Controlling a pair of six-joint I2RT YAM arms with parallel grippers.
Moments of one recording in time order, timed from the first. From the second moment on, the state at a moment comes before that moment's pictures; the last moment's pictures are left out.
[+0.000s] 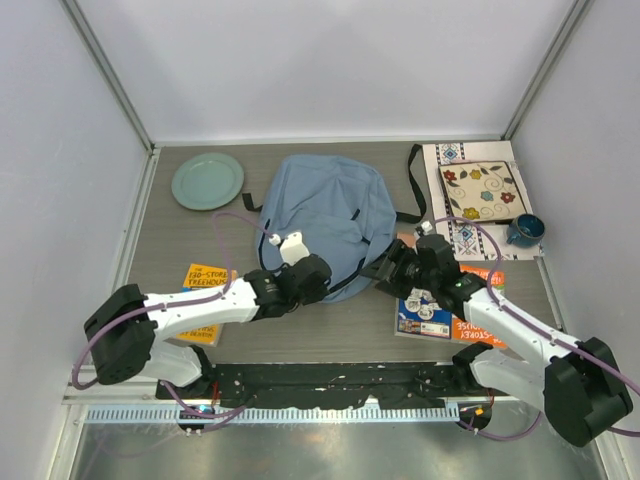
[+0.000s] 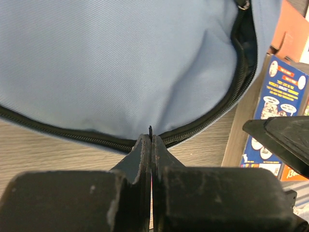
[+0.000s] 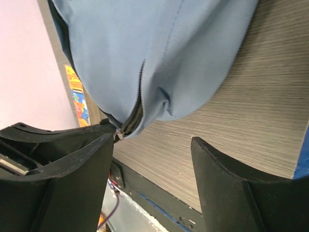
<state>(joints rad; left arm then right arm) -1.06 1.36 0.81 -0.32 -0.44 -1.17 0.48 1.03 0.48 -0.12 -0.29 1.03</state>
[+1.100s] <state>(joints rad) -1.05 1.34 0.84 -0.40 -0.50 -1.02 0.43 1.24 0.49 0.07 -0.31 1.05</state>
